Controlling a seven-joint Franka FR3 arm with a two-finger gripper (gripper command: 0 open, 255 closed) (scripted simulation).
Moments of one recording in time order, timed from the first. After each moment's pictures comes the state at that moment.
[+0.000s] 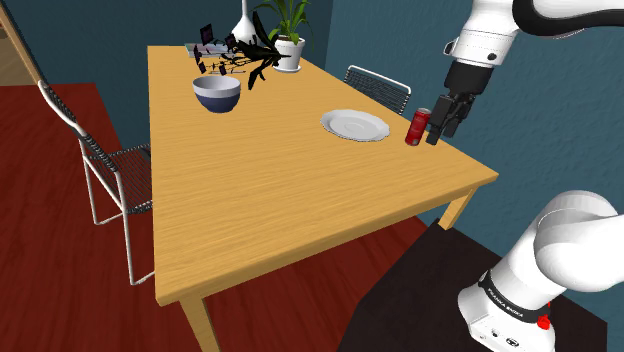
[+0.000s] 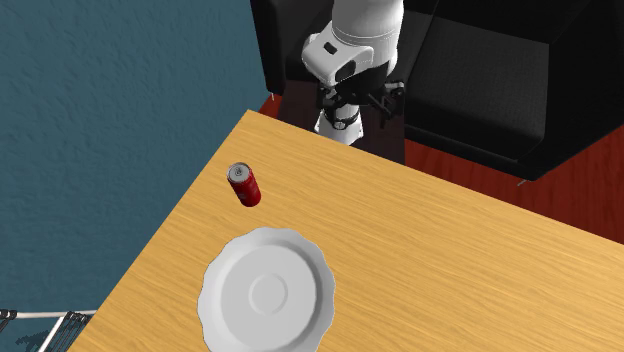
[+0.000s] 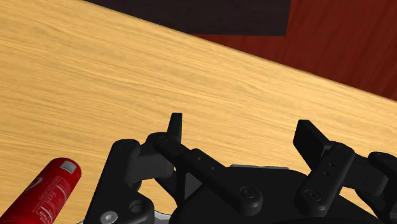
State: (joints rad) arm 0.02 -0.80 0.00 -2.42 0.09 1.58 0.05
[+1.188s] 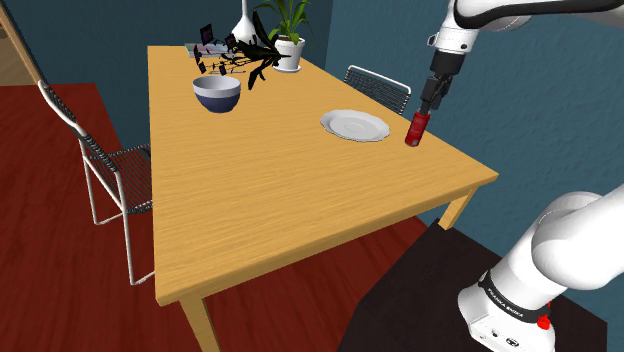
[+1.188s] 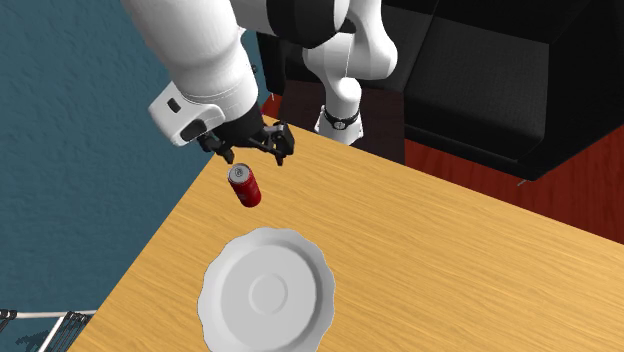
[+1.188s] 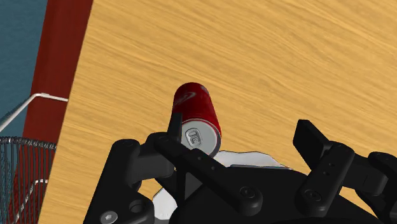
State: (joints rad) arm -0.03 -0.38 -0.28 -2.12 -0.07 1.69 -0.36
